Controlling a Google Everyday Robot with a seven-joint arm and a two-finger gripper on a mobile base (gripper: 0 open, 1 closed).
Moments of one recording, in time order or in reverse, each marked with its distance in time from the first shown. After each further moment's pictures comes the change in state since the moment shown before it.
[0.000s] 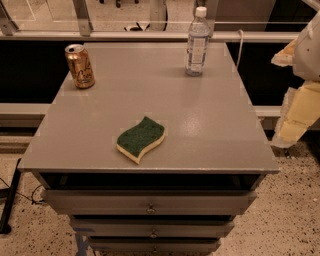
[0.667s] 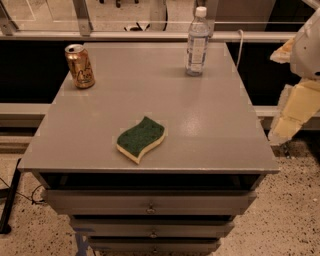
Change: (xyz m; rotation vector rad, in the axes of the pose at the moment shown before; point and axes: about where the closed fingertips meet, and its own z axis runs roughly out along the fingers) arm -0.003 -0.009 0.003 0.025 -0.015 0.010
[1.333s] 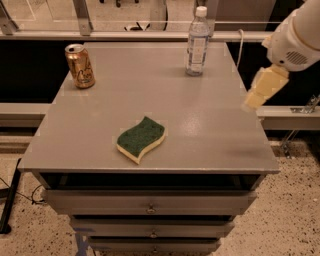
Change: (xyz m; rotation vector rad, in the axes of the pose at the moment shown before) arm -0.008 -0.090 0.053 0.139 -0.090 0.114
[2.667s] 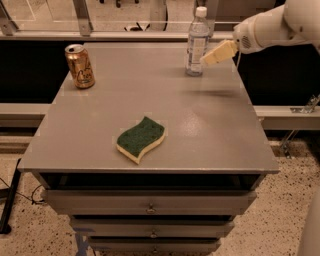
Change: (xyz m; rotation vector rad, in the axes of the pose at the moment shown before) arm -0.080 -0.161 0.129 0.081 -0.506 0.331
